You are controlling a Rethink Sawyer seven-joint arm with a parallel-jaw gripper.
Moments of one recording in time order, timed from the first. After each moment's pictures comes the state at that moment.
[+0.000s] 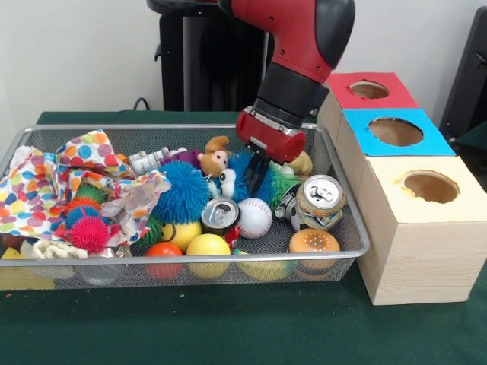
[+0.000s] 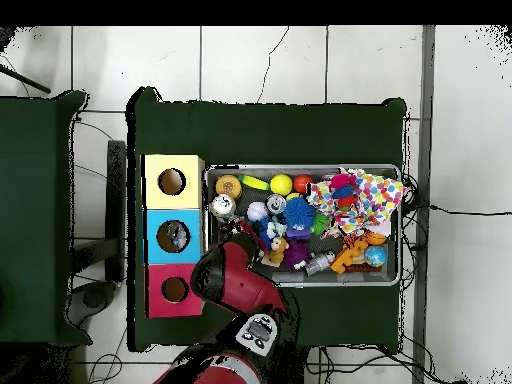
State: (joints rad) arm 0.15 -0.36 -0.33 1.90 0.45 -0.26 2.18
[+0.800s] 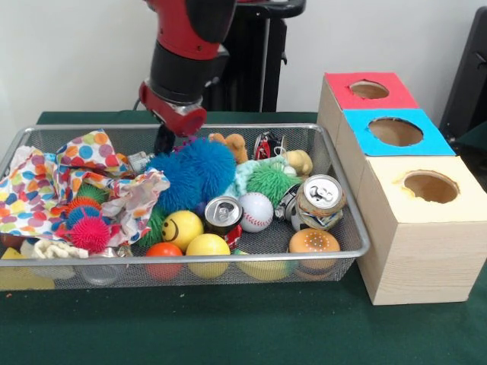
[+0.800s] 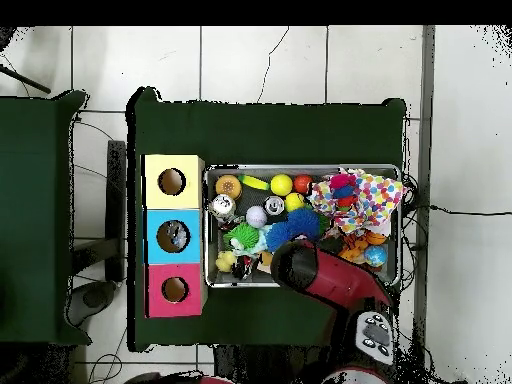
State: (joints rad) arm -0.19 -0.47 -0.32 1.76 0.05 0.27 2.18
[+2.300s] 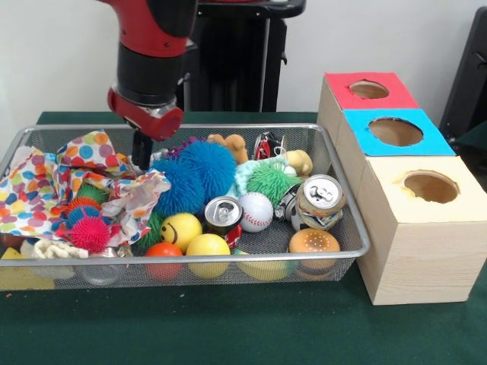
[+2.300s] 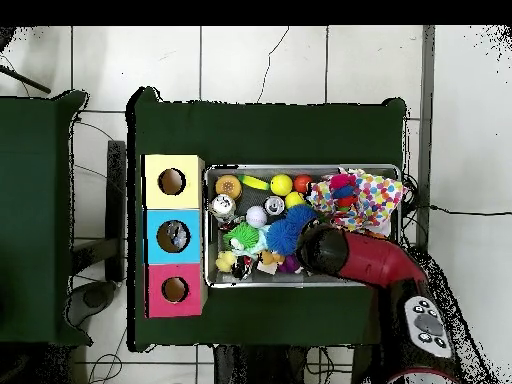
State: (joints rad) arm -0.40 -0.55 -0.11 1.65 -0.21 0.41 2.18
